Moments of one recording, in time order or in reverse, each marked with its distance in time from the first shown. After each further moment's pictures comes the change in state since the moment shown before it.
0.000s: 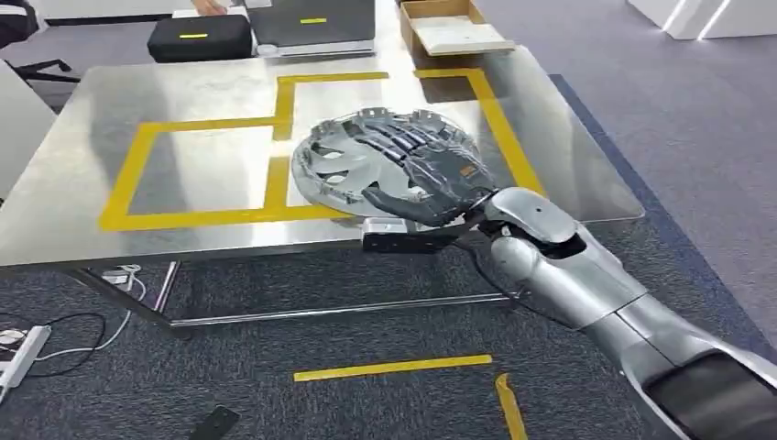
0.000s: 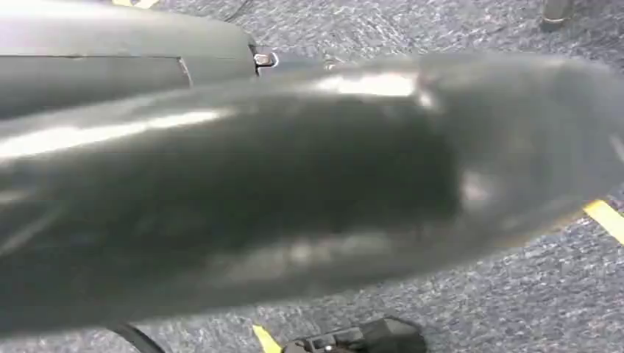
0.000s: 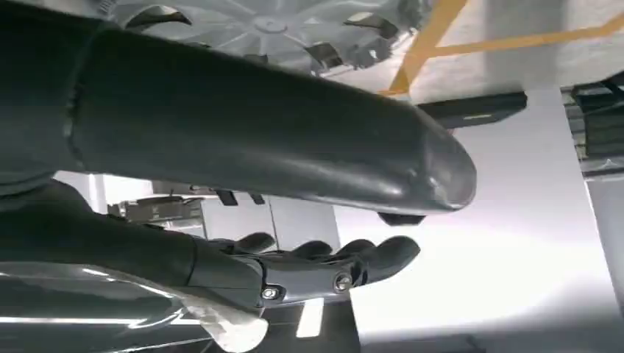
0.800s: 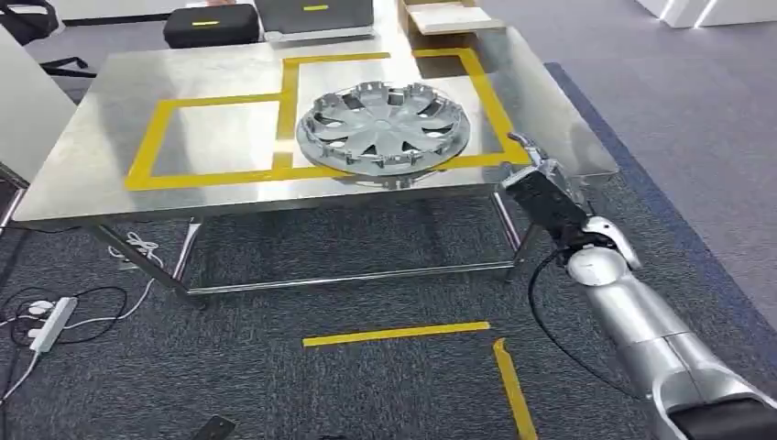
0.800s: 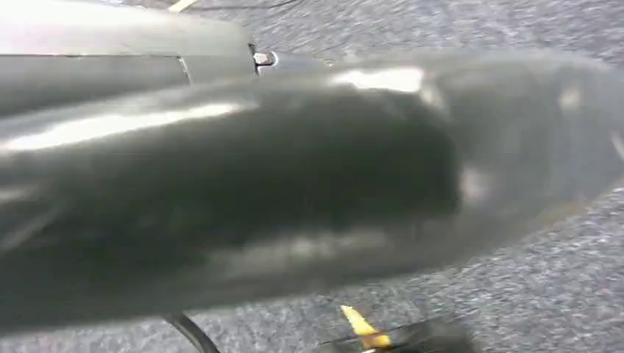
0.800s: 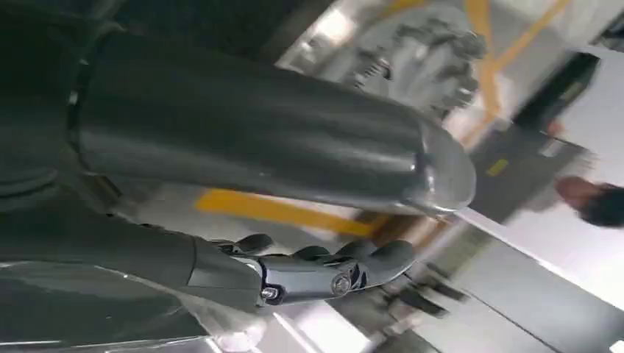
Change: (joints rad) left arm 0.030 0.000 0.014 0.000 0.019 0.008 0.000; right arm 0.205 -0.025 -0.376 0.037 -0.536 0.077 0.078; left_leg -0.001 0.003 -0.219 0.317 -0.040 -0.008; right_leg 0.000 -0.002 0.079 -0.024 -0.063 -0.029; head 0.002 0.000
